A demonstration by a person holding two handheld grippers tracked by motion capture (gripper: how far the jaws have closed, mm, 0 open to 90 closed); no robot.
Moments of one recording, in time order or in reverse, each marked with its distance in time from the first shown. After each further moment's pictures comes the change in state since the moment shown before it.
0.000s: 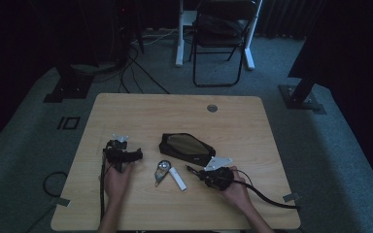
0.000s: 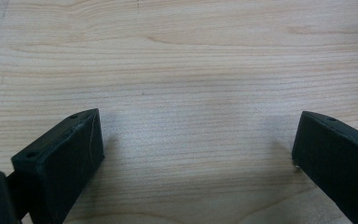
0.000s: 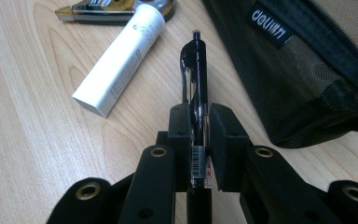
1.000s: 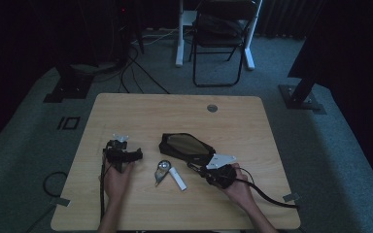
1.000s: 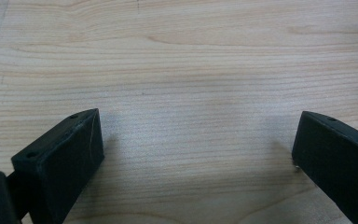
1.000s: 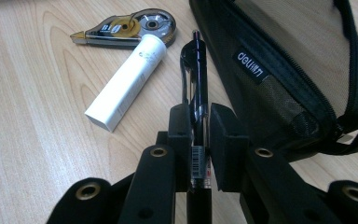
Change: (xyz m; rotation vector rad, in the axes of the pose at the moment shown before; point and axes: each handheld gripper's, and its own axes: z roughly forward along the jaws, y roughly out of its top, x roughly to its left) left arm 0.000 0.000 0.000 0.000 0.000 0.000; right arm -0.001 0.011 -0.016 -0.048 -0.003 -0.039
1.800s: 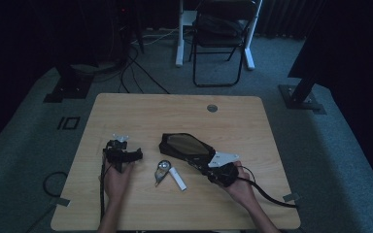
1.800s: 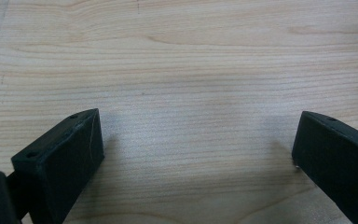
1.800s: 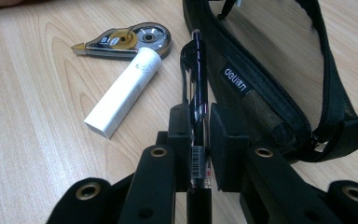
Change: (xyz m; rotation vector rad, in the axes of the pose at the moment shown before) left arm 0.000 0.000 0.000 0.000 0.000 0.000; right arm -0.003 0.005 -0.009 -0.025 -0.008 -0.012
